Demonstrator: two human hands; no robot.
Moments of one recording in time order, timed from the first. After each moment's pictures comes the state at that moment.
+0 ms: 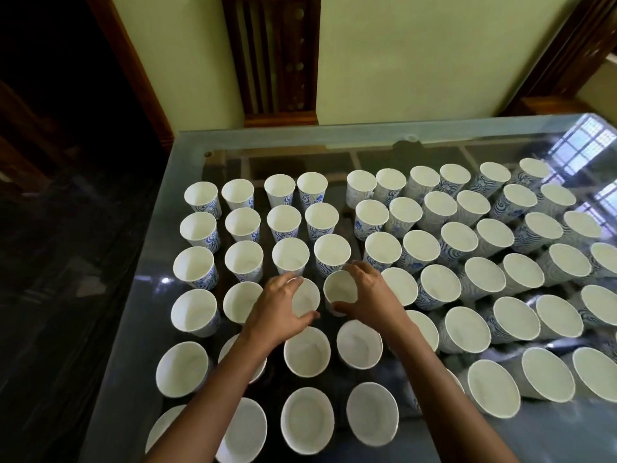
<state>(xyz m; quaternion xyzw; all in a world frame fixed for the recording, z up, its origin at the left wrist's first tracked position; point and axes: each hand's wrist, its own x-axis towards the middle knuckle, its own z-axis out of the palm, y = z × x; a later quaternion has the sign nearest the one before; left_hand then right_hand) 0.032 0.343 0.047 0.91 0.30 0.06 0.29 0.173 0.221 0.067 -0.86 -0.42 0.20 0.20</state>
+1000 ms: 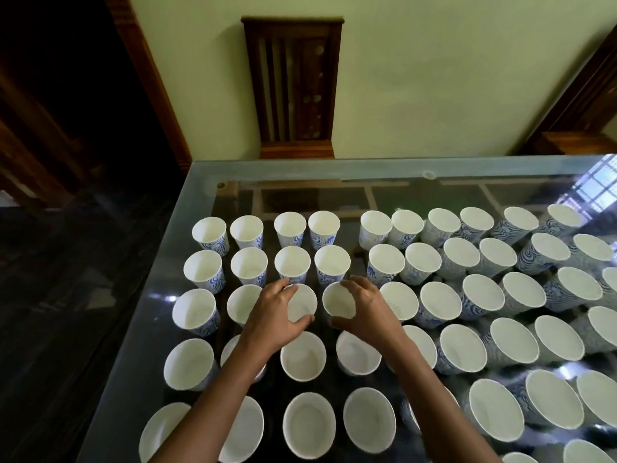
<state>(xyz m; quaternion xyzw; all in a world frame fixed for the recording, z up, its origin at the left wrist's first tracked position) 0.077 0.403 0.046 0.89 0.35 0.11 0.26 0.217 0.281 0.067 -0.85 -0.45 0.18 0.21</state>
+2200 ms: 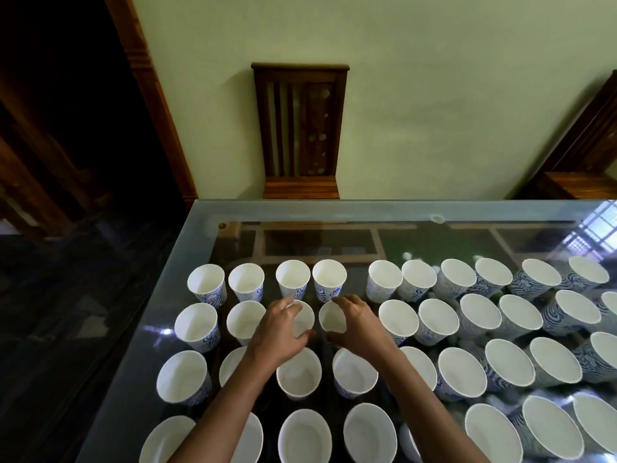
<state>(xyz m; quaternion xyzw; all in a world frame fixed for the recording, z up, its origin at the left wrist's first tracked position) 0.135 0.465 0.045 0.90 0.36 0.08 0.25 0.268 0.360 0.056 -0.84 -0.47 0.20 0.19</state>
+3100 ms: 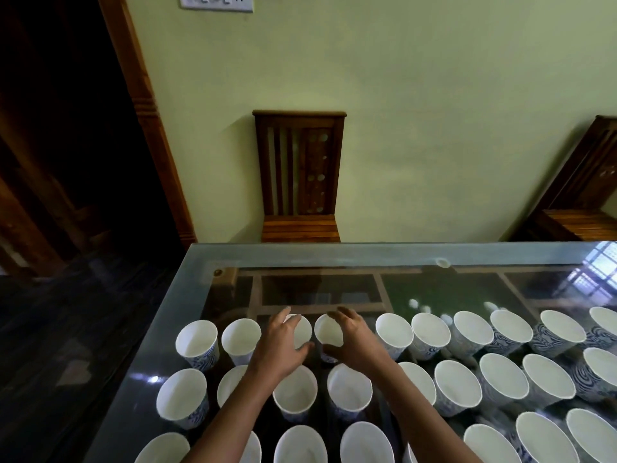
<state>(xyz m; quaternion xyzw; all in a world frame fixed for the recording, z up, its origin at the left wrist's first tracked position) 0.187 0.528 0.048 0.89 0.37 0.13 0.25 0.316 0.428 0.063 -0.84 -0.49 0.17 0.19</state>
